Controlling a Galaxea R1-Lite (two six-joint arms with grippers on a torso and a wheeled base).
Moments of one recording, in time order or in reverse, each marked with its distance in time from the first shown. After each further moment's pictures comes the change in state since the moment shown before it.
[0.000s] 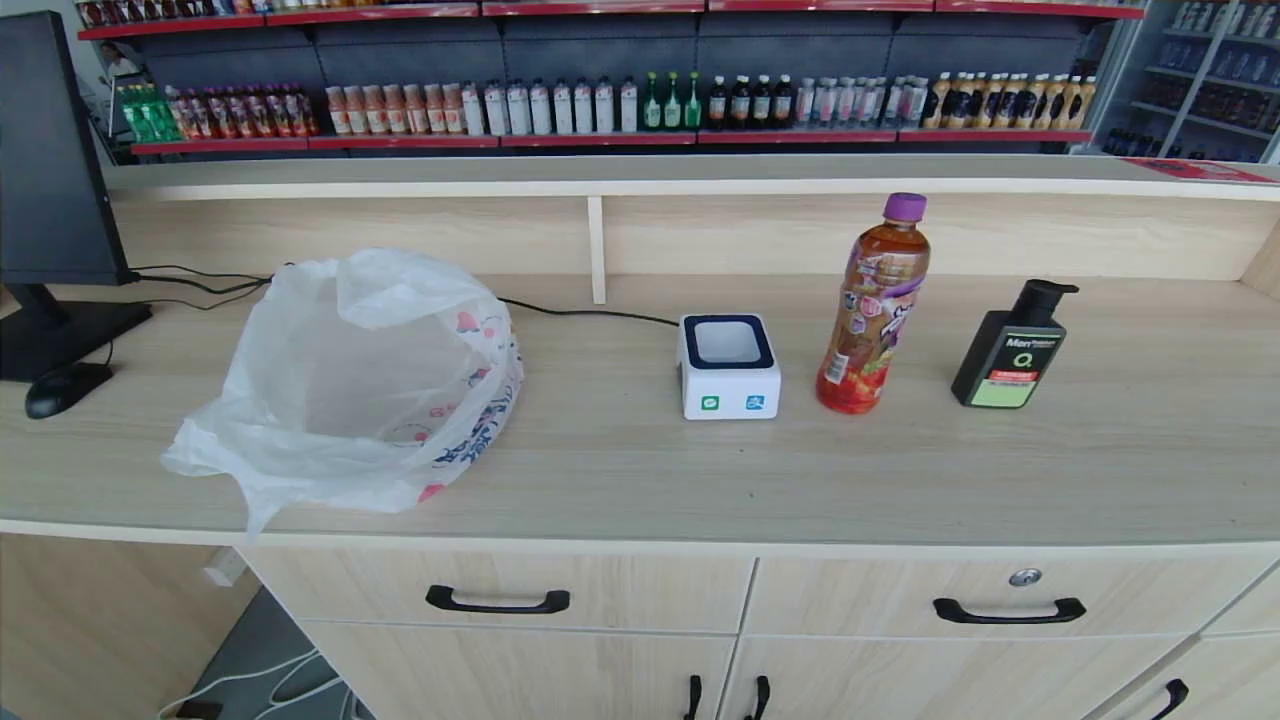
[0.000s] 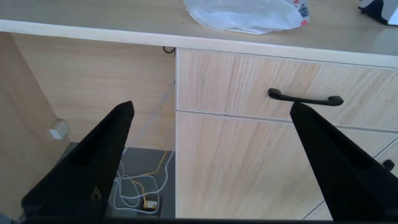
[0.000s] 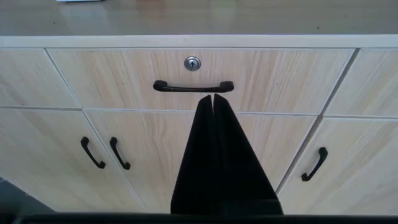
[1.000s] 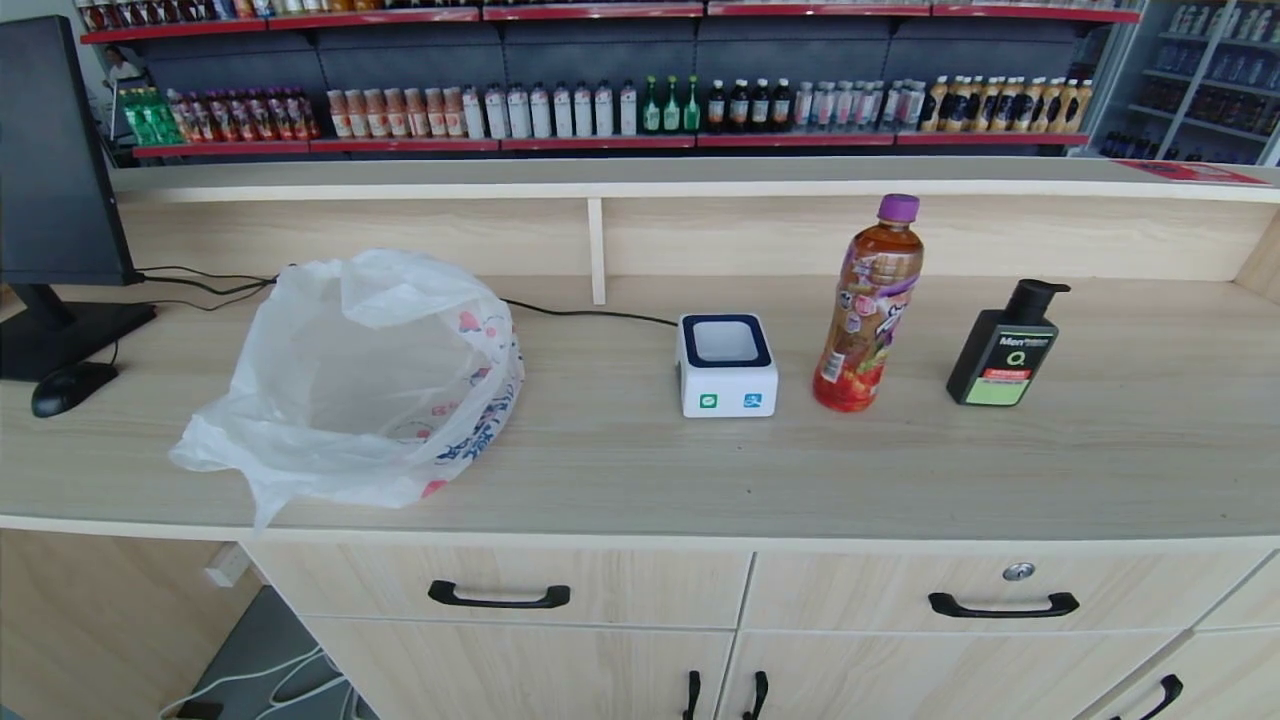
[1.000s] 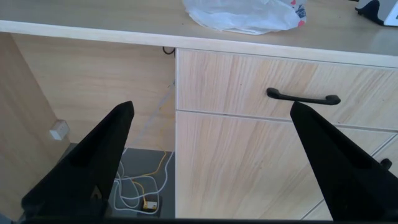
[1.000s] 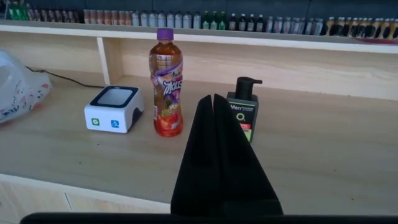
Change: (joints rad) left arm 0.000 0.000 0.000 0.000 0.000 0.000; right arm 0.086 0.840 -0.200 -0.940 0.030 -0.067
